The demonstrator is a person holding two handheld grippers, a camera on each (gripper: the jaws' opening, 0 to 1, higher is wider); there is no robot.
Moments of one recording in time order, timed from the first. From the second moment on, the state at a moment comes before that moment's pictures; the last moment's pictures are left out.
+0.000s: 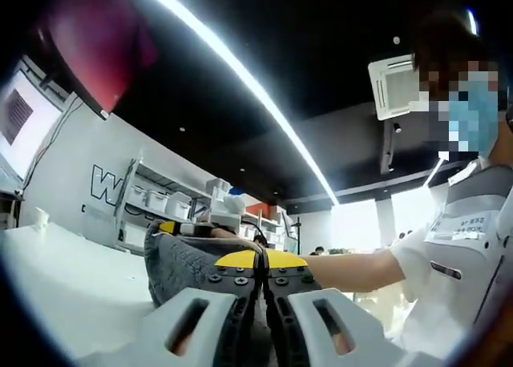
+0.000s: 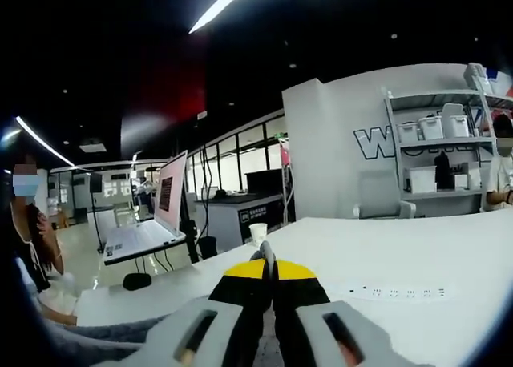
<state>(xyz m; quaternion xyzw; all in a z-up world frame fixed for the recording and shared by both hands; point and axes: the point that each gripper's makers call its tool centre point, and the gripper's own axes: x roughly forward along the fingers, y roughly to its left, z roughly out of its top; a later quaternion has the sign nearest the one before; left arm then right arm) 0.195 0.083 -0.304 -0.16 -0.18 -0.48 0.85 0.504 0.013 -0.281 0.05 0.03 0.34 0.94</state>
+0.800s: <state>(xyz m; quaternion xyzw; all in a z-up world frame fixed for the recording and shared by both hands) 0.200 0.111 -0.308 -0.11 -0.18 -0.45 0.87 0.507 0.033 -0.288 0.04 0.03 0.35 0.94</state>
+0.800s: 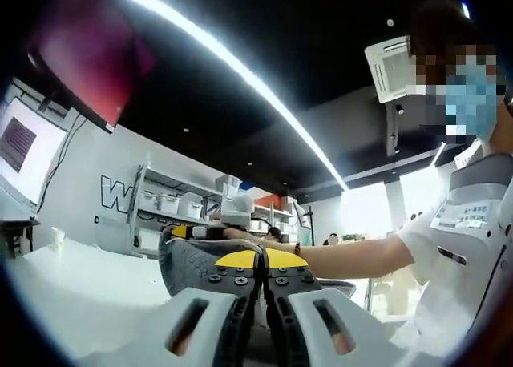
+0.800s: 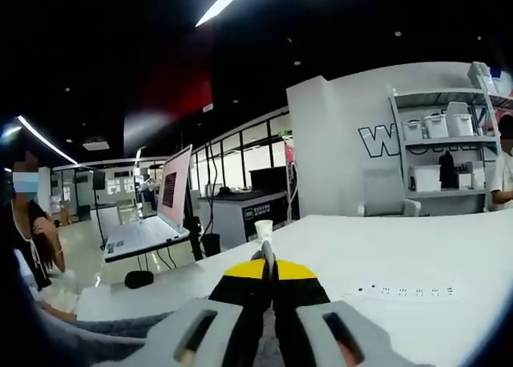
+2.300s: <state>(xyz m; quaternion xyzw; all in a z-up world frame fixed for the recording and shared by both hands) 0.207 0.131 -0.335 -0.11 -0.16 -0.43 0.88 0.514 0.059 -0.321 0.09 0.07 0.36 0.93</state>
